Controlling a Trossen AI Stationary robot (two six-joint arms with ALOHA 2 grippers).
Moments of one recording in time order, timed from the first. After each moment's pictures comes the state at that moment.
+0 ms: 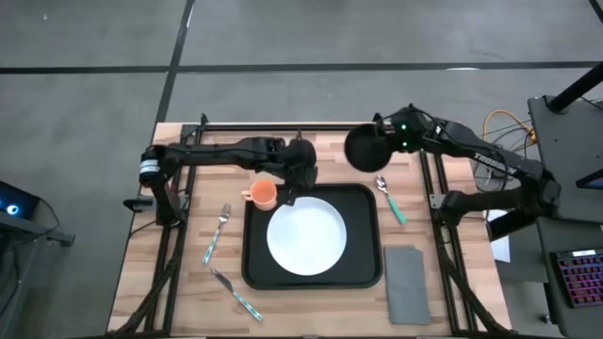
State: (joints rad) left arm 0.15 1.77 1.64 -0.87 -0.09 0.54; right arm -0.55 1.10 1.04 -0.84 0.22 0.58
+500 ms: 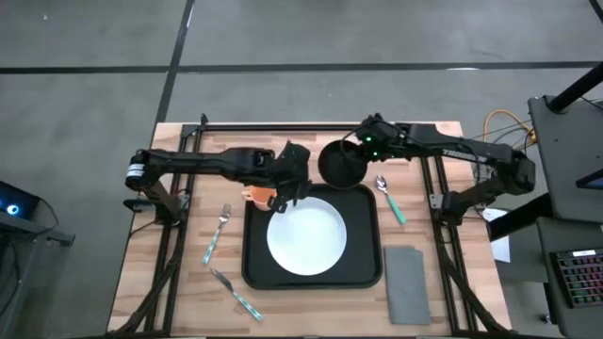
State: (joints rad) left arm 0.00 1.68 1.65 -0.91 -0.30 0.64; right arm -0.34 1.38 1.21 -0.82 0.23 0.55
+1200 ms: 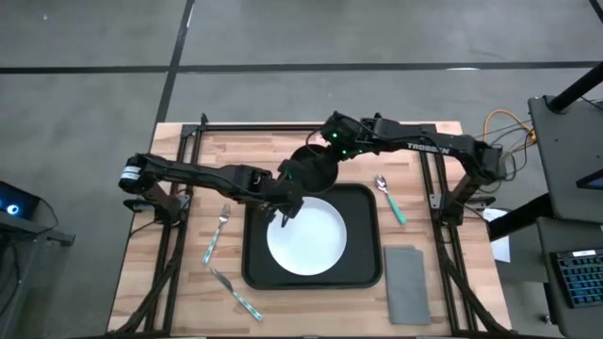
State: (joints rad) left arm -0.09 1.65 1.53 -0.93 -0.48 0.73; right arm -0.29 1.68 1.51 -0.79 0.10 0.46
